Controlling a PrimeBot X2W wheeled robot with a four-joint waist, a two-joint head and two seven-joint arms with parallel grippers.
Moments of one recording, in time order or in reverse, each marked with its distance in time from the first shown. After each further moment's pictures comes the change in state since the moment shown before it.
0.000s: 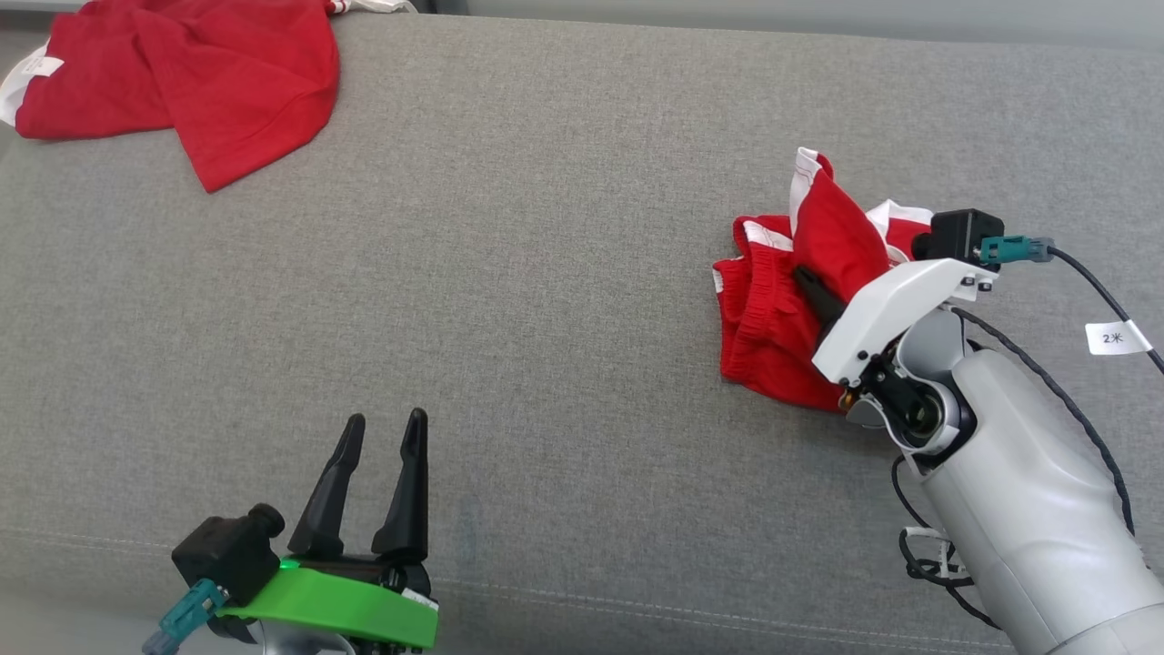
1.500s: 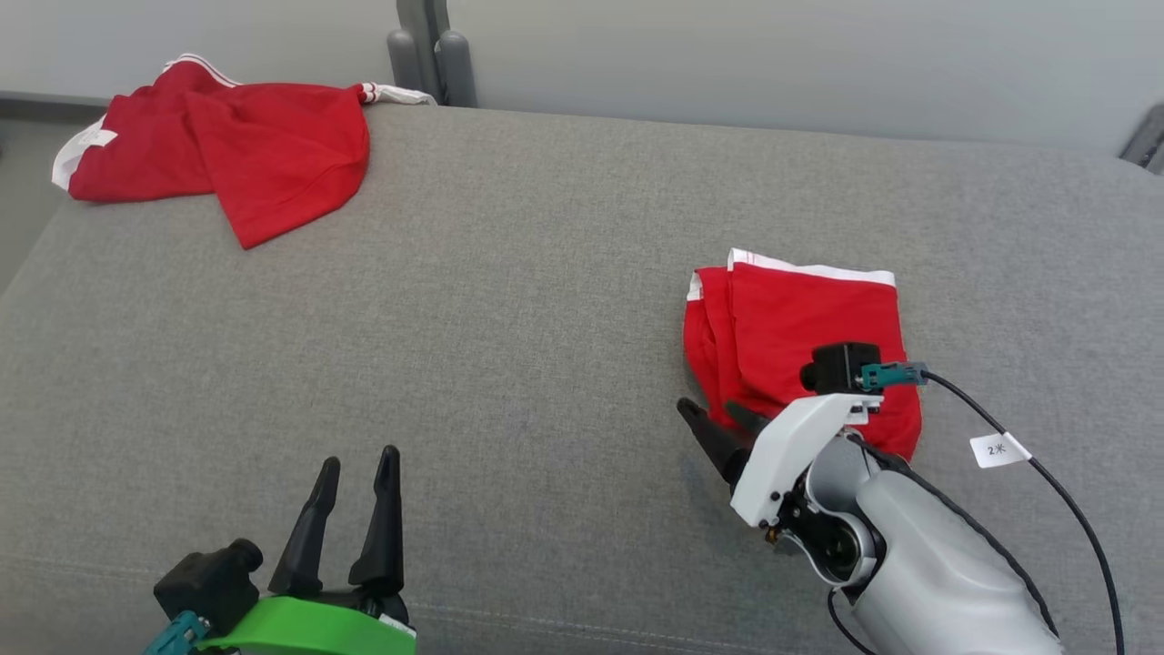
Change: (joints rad) left arm 0.033 -0.009 0.040 0.047 -0.026 0.000 0.000; right arm 0.141 0.075 0.167 0.028 -0.035 0.058 -0.051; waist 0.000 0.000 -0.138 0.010
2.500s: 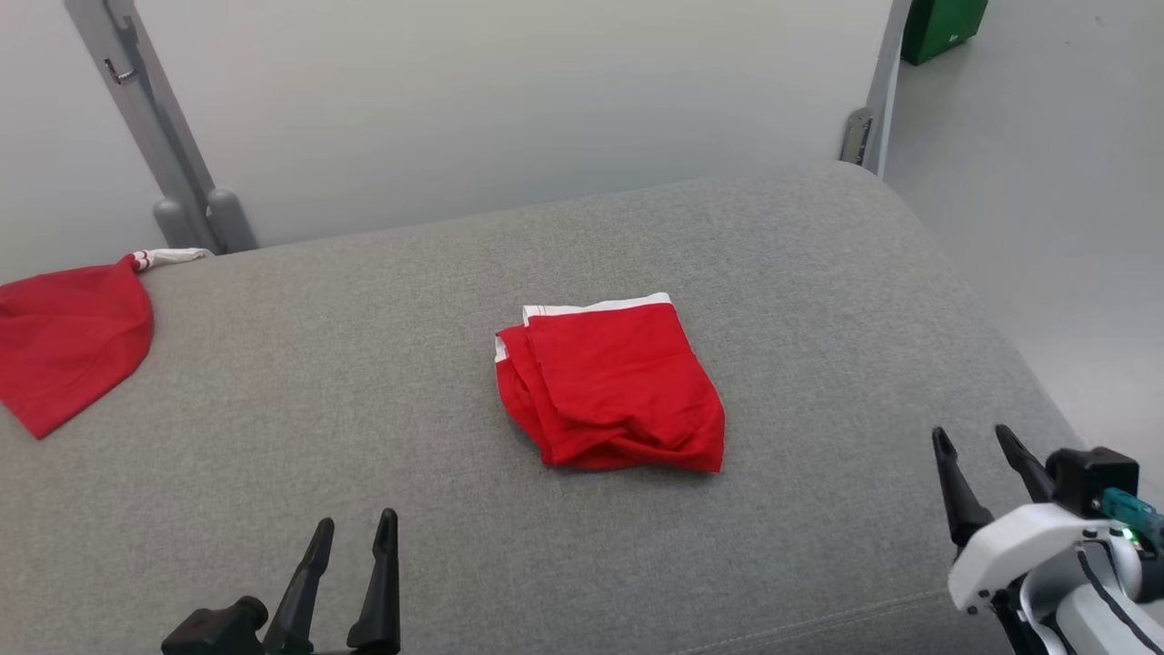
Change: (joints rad) left arm 0.126 0.031 0.002 -0.030 0.073 0.026 0.000; right arm 0.325 -0.292 -0.151 -0.236 -0.259 -0.137 -0.400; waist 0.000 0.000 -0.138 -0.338
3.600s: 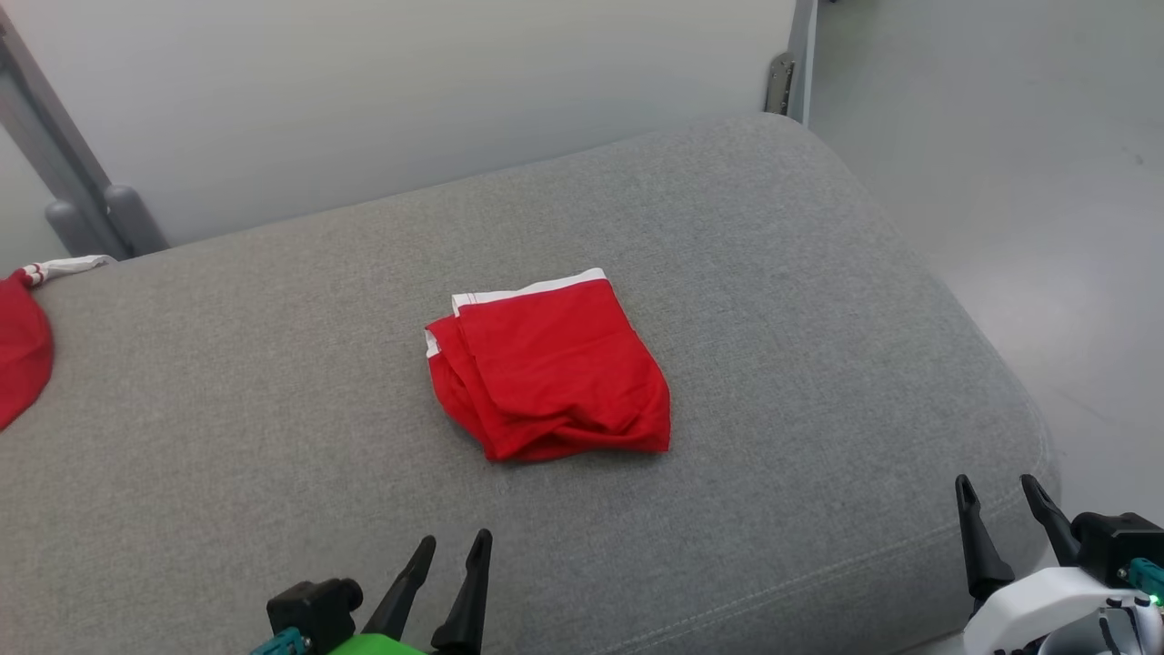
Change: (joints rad) left arm -0.074 -0.029 -0.145 0.131 -0.103 -0.026 0.085; right arm 0.196 0.050 -0.157 -0.116 -0.111 0.000 -0.013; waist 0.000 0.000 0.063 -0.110
